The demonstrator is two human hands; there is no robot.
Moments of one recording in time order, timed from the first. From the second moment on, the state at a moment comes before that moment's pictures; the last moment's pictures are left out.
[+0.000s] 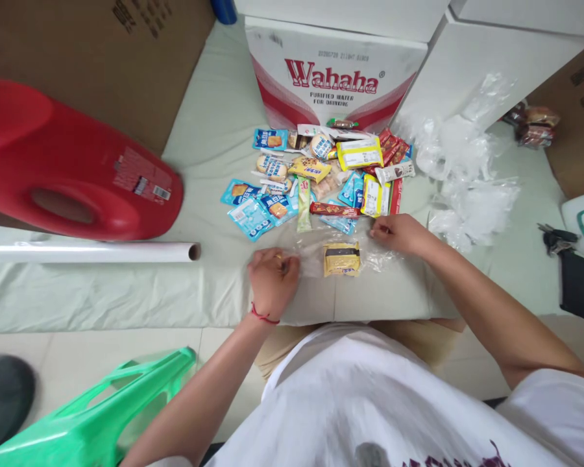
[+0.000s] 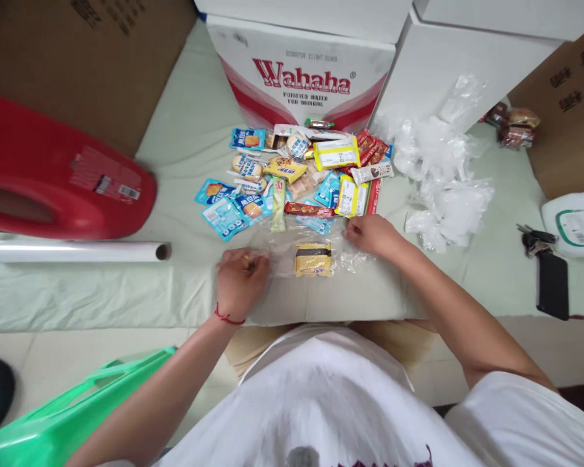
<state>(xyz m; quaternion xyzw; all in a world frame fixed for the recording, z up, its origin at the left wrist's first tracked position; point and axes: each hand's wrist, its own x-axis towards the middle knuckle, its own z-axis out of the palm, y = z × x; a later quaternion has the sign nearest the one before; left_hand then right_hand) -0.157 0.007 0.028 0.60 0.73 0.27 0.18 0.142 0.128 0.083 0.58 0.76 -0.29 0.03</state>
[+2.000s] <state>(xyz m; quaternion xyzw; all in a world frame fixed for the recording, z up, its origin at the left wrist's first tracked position) -0.130 0.025 0.059 0.50 0.67 0.39 0.40 0.101 0.014 0.046 0.35 0.91 -0.17 -0.14</state>
